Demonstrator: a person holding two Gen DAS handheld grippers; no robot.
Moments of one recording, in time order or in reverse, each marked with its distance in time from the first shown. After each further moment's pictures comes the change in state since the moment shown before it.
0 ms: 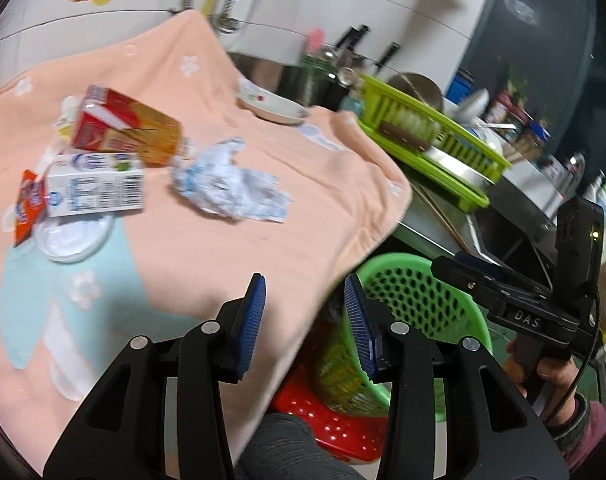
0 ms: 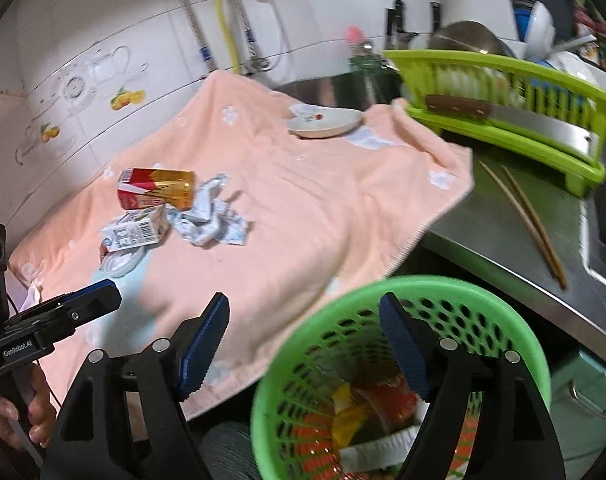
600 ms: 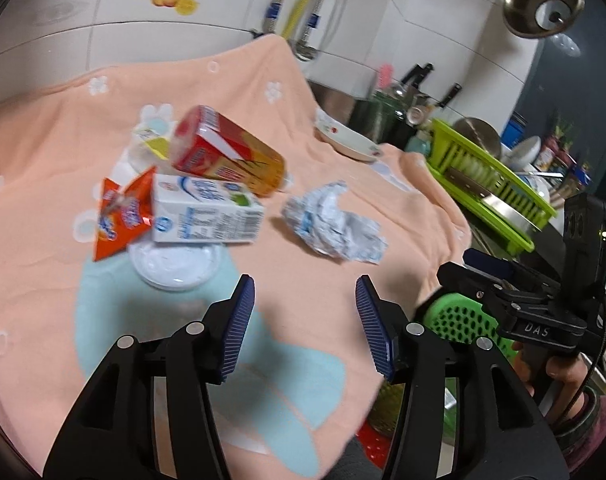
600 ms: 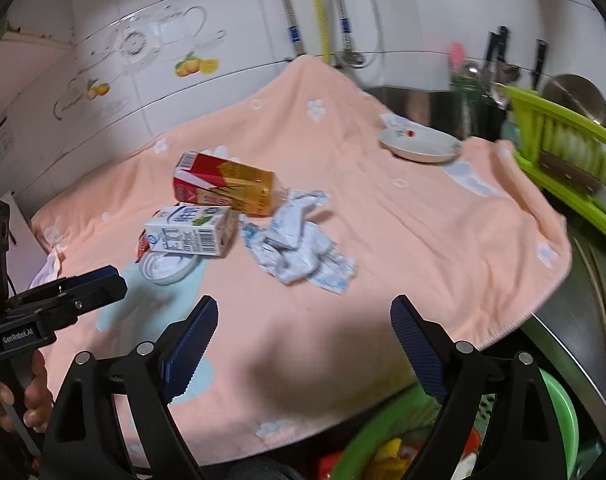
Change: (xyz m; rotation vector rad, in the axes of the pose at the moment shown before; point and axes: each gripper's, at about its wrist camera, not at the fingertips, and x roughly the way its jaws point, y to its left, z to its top) left arm -0.032 0.076 0.024 -0.093 -0.083 0.156; right arm 0.061 0.086 0.046 -0.202 0.029 0.136
